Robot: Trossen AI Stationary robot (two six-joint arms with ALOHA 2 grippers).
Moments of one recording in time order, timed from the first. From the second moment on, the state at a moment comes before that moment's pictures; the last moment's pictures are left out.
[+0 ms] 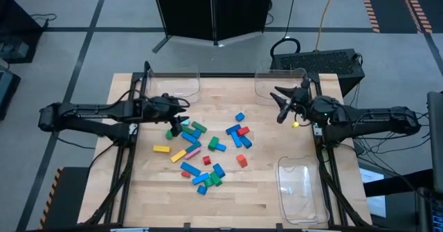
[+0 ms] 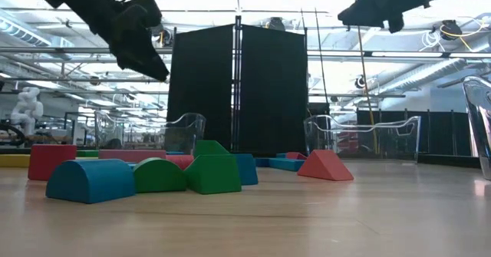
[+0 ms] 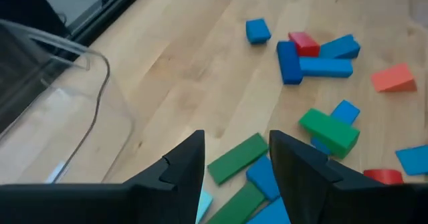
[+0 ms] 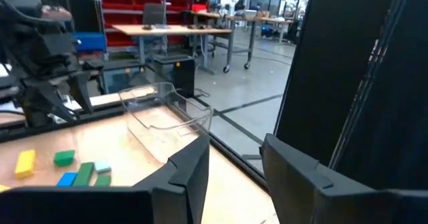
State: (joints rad) left arm 0.15 0.96 0.66 -0.41 -0.17 -0.20; right arm -0.04 0.73 0.59 0.04 0.62 0.03
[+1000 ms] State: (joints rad) left arm 0.19 1.23 0.70 -0.62 -0.17 -0.28; right arm -0.06 0.97 0.65 -0.12 0.31 0.08
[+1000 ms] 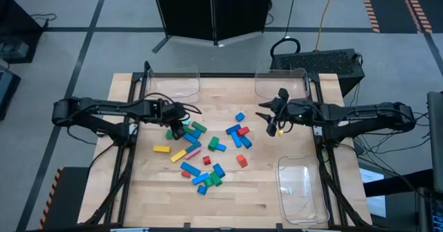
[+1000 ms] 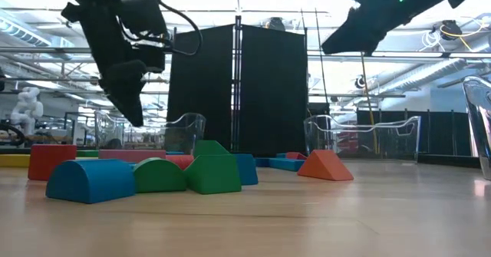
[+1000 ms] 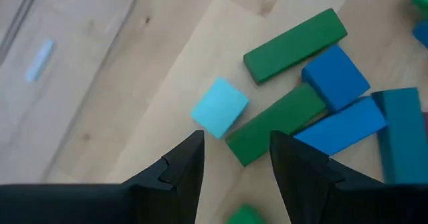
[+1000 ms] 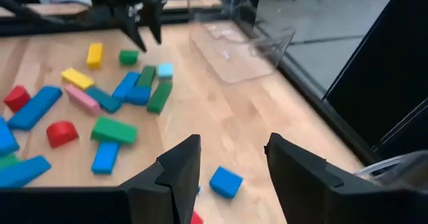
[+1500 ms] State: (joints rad) left arm 0.19 1.23 0.70 -0.57 -0.27 -0.07; right arm -0.06 1.15 0.65 -0.05 0.25 0.09
